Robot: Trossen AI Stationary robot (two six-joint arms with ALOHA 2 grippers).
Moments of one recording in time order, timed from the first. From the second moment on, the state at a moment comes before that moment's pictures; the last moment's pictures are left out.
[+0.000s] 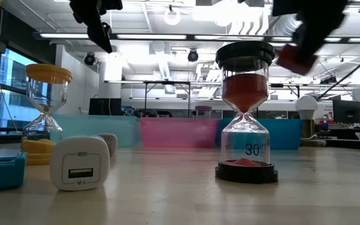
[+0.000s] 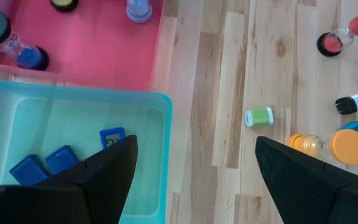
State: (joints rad) left arm 0.37 1.16 1.27 -1.09 0.19 0.16; right arm 0.28 1.26 1.03 -0.94 0.25 0.61
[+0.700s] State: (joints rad) left arm 0.37 1.16 1.27 -1.09 0.19 0.16; right arm -0.49 1.46 1.05 -0.78 -0.05 -0.01
